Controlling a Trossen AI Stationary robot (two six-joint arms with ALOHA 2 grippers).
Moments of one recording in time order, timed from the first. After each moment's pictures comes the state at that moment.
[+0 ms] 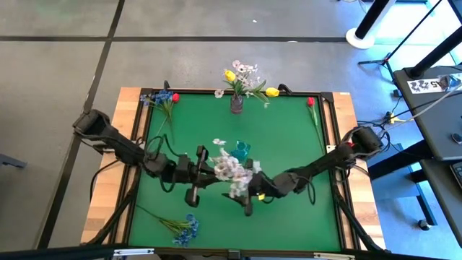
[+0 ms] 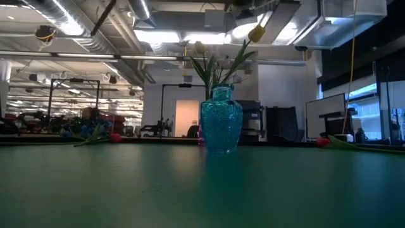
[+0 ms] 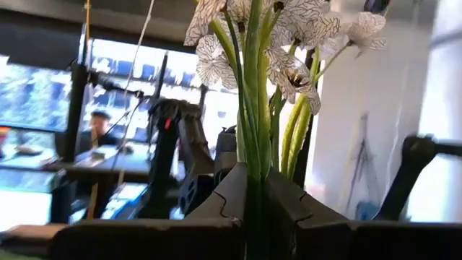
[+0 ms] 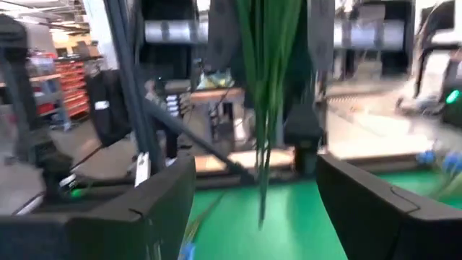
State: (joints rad) left arm -0.45 1.47 0.70 1.17 -0.39 0.00; right arm 0.47 1.77 1.02 0.87 0.46 0.05
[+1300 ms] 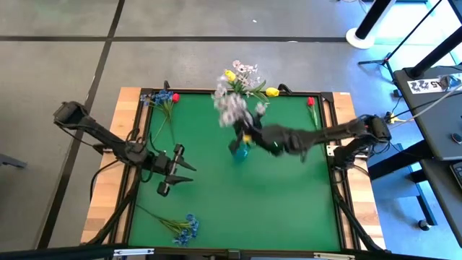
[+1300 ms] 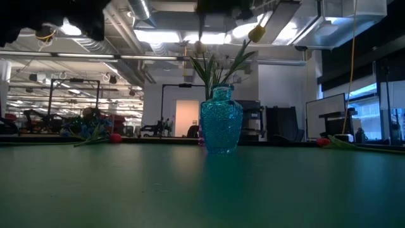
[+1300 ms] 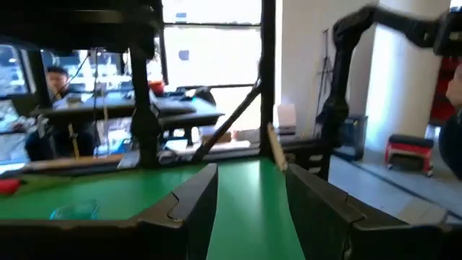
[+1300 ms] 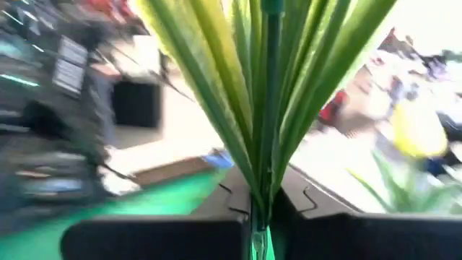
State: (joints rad) left arm -0.43 0.96 0.18 0.87 -0.22 0.04; right arm 0.10 1.60 1.23 0.30 0.69 0.00
